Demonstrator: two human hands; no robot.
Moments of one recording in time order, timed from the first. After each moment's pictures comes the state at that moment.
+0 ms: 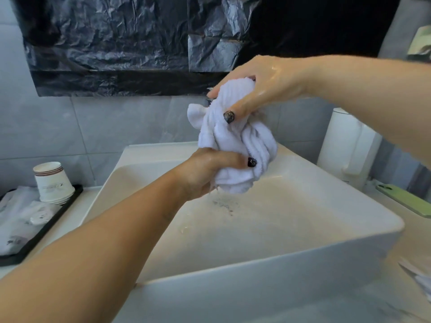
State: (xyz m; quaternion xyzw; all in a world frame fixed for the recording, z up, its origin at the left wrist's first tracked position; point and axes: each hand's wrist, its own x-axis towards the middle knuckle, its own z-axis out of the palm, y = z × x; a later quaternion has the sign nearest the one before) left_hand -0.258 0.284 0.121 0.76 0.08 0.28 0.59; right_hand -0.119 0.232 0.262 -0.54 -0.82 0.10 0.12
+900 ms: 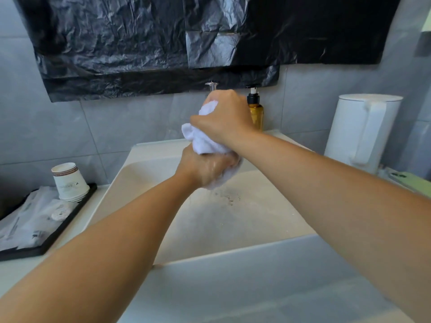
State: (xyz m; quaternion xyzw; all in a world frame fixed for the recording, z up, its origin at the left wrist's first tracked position) left_hand -0.249 0.301 0.105 0.69 0.42 0.42 0.41; right_hand -0.164 0.289 0.168 -0.60 -0.63 -0.02 0.49
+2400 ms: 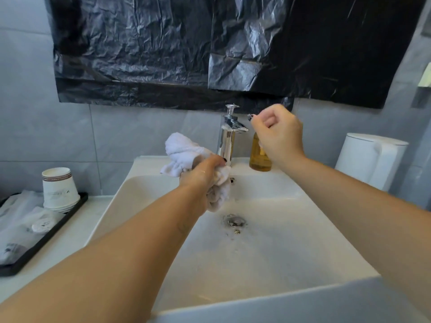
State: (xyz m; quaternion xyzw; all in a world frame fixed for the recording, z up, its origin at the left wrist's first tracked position) left_hand -0.267 0.321 0.110 0.43 0.45 0.44 0.65; right_hand -0.104 0.325 0.159 -0.54 -0.58 -0.13 0.59
